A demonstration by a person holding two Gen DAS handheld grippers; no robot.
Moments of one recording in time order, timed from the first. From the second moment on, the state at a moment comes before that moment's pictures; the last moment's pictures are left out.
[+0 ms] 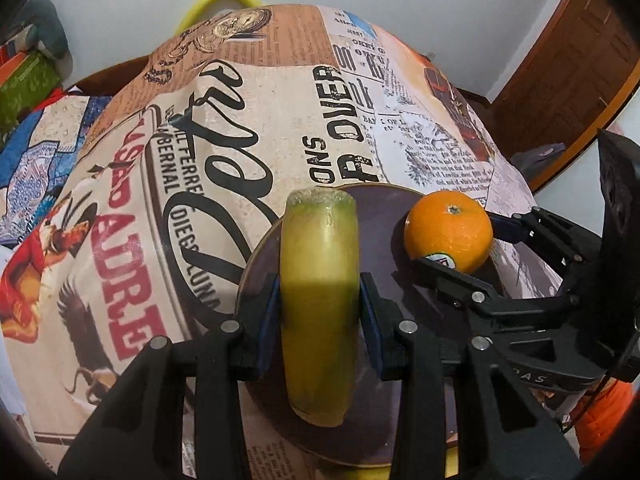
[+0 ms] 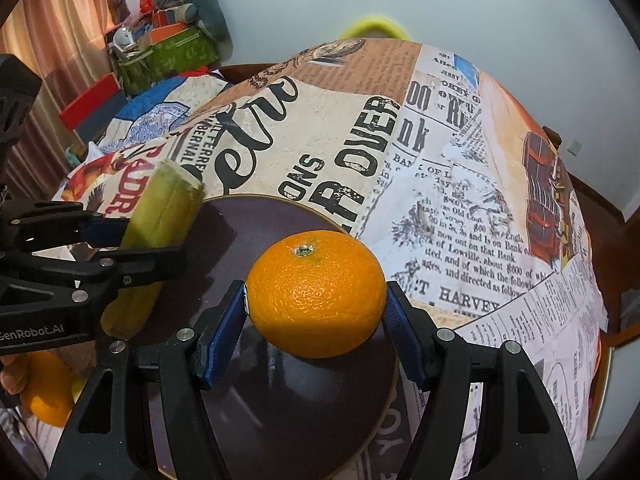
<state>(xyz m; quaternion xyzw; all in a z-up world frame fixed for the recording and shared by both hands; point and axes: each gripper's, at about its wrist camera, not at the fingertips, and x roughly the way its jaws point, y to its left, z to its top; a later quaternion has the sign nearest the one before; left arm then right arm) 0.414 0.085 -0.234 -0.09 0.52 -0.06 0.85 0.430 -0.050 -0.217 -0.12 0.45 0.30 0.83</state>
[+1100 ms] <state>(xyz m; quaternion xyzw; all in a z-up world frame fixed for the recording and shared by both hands) 0.251 0.085 -0.121 -0.05 0.39 -0.05 0.92 0.302 -0.113 -0.124 -0.10 0.32 0.28 0.90</state>
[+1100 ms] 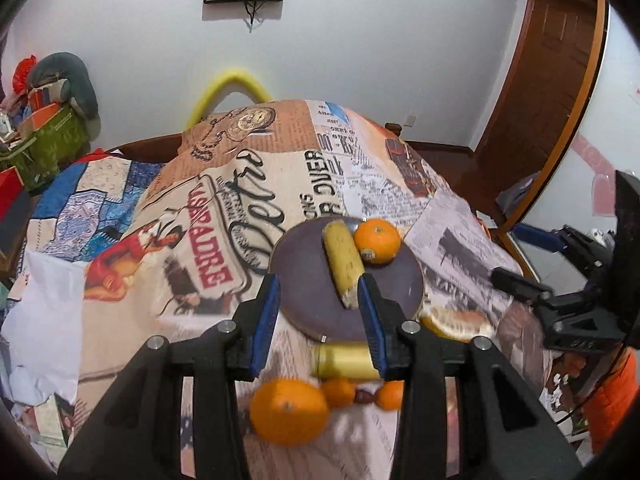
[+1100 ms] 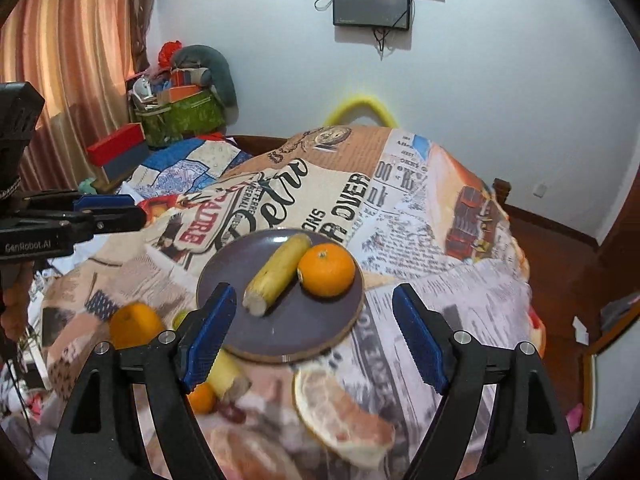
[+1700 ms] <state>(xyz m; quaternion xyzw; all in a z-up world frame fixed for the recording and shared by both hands) 0.184 0.095 -0.196 -0.05 0.46 -0.03 0.89 0.235 -0.138 -0.186 -0.10 0.38 0.24 0.89</state>
